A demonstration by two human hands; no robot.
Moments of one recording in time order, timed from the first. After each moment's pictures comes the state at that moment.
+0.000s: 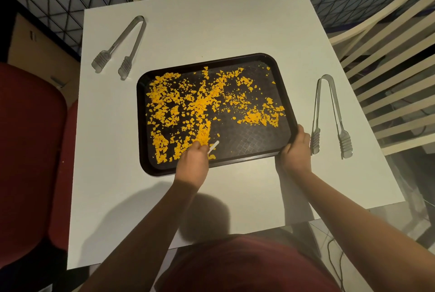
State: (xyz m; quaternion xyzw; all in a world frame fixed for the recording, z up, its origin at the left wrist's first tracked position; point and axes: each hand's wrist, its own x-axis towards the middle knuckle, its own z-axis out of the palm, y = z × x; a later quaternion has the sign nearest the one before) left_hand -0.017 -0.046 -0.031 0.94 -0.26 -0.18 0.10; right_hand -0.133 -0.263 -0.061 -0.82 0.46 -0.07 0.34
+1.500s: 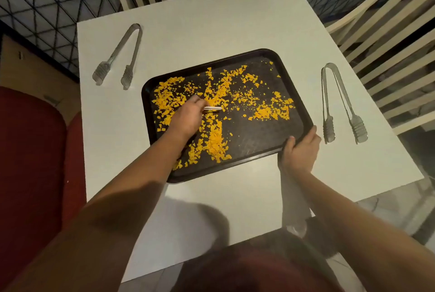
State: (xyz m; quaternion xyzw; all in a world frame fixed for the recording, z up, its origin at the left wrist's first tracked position) left_hand 0.113 -0.066 -0.024 0.90 -0.38 -0.15 0.14; right_hand -0.120 -0.216 -0.081 -0.75 0.57 -0.18 0.29
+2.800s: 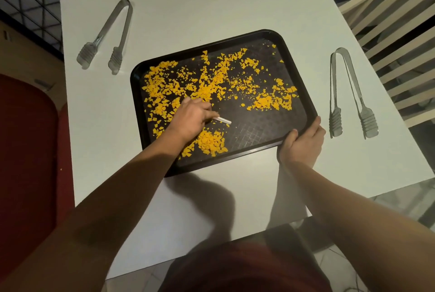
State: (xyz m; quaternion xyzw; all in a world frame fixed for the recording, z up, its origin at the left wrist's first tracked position) left_hand 0.097 -0.064 -0.043 0.83 -0.54 -0.14 0.04; right_hand -0.119 -0.218 -0.095 -0.77 0.56 -0.19 0.22
